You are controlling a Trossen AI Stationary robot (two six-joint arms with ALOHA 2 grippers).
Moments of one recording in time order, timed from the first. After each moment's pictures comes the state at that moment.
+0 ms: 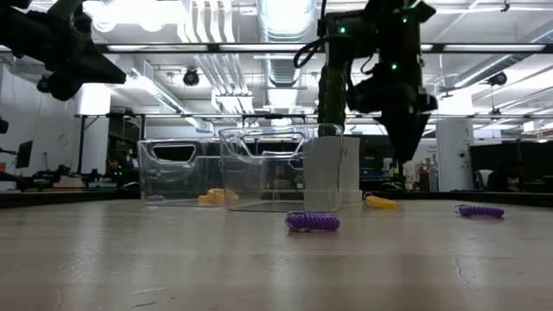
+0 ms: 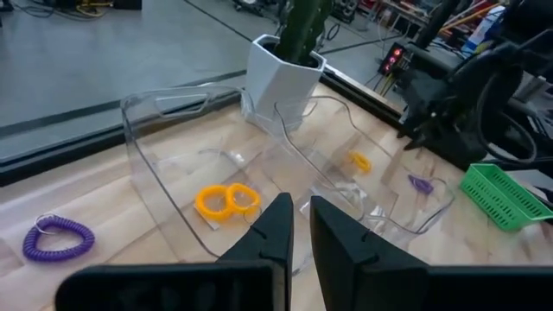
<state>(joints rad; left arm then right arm) 0.35 0.19 0.46 -0.62 -0.13 -0.40 -0.07 1.71 1.23 -1.14 0.18 0.67</state>
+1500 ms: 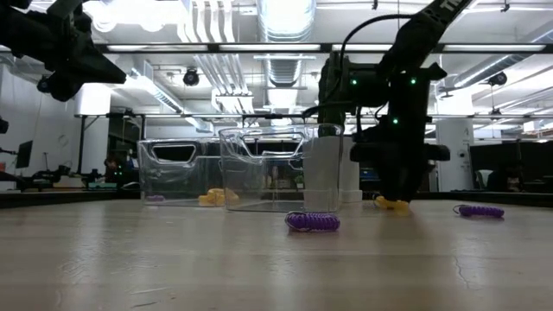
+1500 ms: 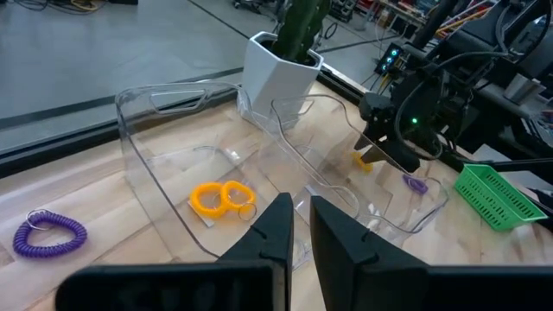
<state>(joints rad) 0.35 0.19 0.46 -0.62 -0.12 -0.41 -0.21 1.70 0.91 -0.65 0.20 0.78</state>
